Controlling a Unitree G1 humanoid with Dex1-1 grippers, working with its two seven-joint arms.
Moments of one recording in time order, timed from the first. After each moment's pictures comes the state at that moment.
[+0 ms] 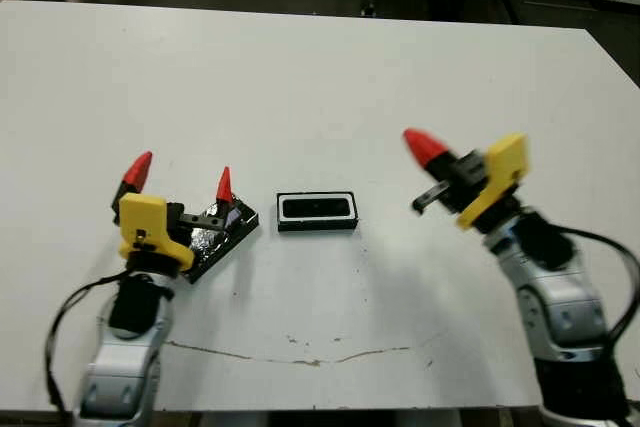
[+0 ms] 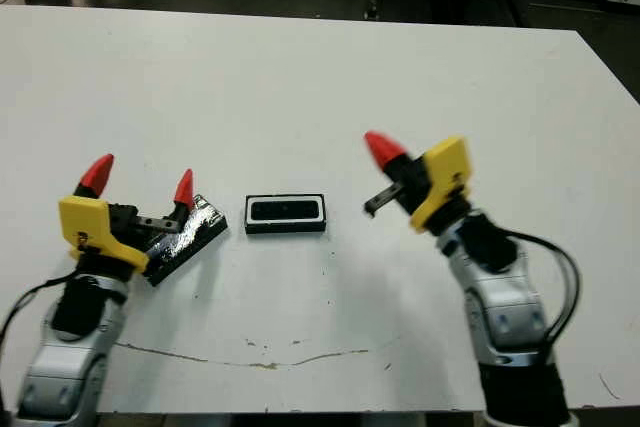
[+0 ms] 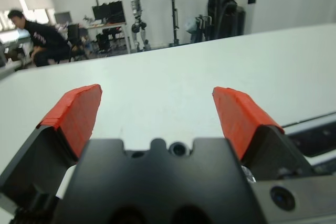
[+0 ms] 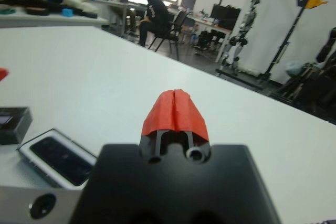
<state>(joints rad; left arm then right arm) 0.08 0.29 0.05 -0.39 -0.01 0.13 -0.15 -0.23 -0.33 -0.05 -0.25 0.23 0.24 0.45</state>
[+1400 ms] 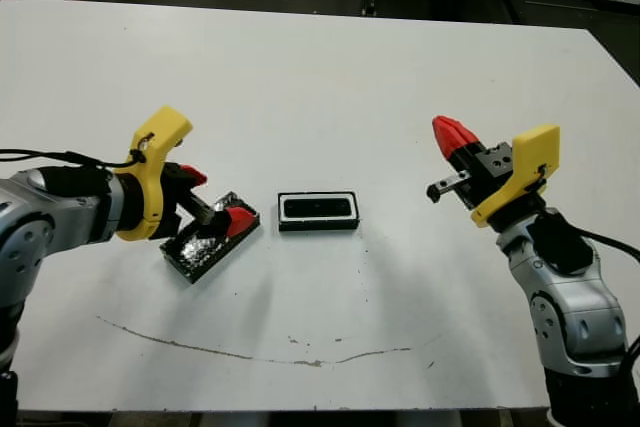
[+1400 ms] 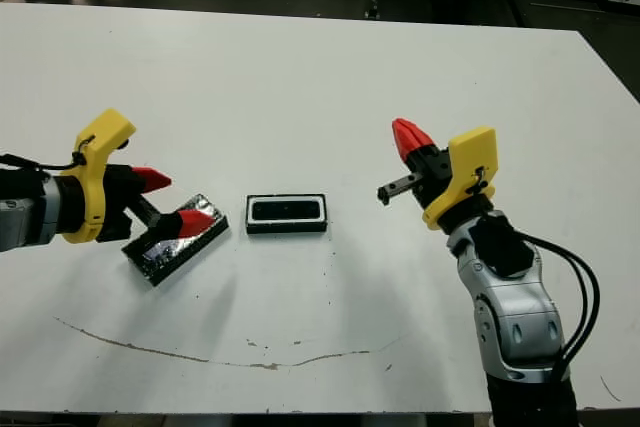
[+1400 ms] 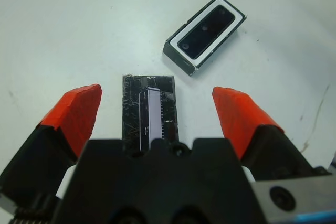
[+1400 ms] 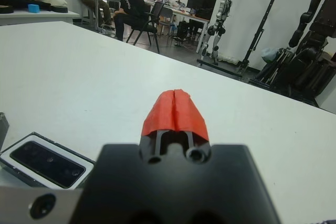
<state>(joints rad) -0.47 0.81 -0.03 -0.46 -0.67 1.37 -0.52 -0.19 -0.32 -0.02 -0.33 0.21 0.33 0.32</state>
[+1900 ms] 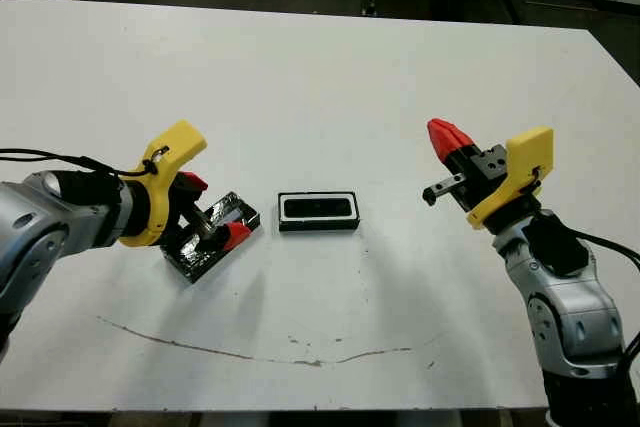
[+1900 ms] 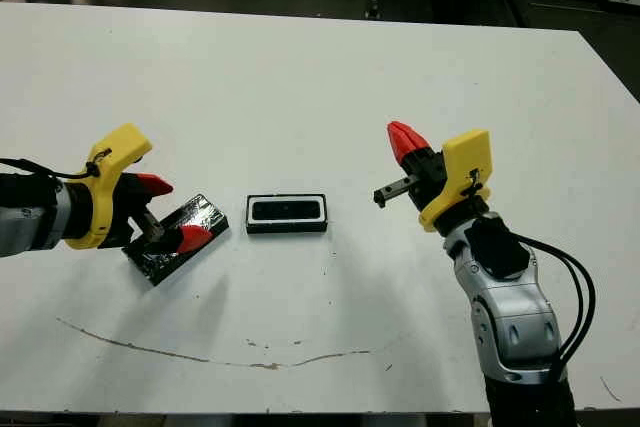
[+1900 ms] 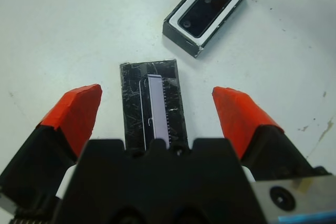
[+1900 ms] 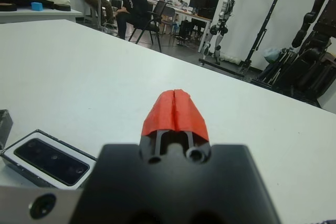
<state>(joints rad) -0.47 0.84 -0.11 -0.46 -0.60 1.32 -0.54 -0.18 -0.32 0.00 -0.33 0.19 0.33 0.32</state>
